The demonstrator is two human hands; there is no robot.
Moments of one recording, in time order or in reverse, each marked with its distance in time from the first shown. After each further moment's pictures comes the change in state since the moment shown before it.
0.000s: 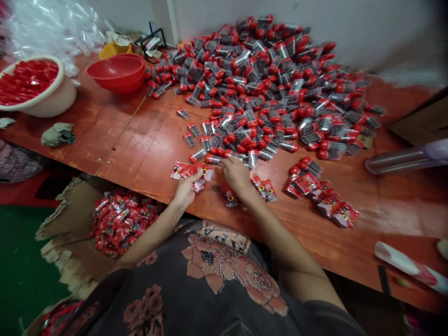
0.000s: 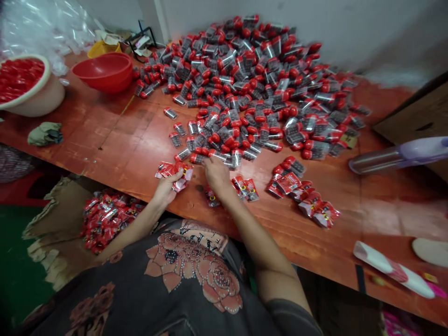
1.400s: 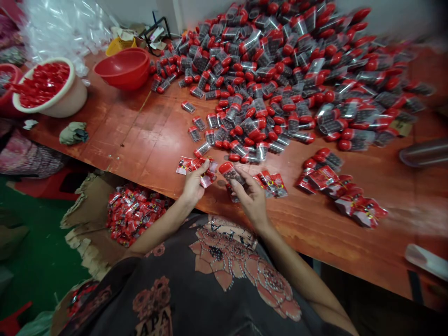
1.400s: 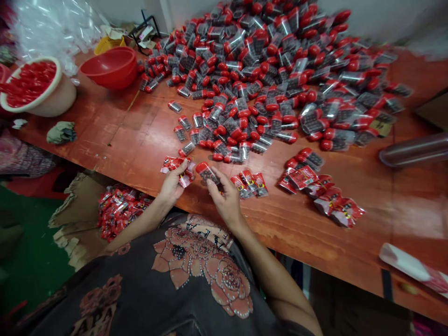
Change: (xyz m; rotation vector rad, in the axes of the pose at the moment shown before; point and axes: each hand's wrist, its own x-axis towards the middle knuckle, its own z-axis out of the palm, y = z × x) left_hand -0.013 0.001 0.017 0.072 0.019 0.003; right_hand -0.092 -0.025 -0.011 1.066 0.194 0.301
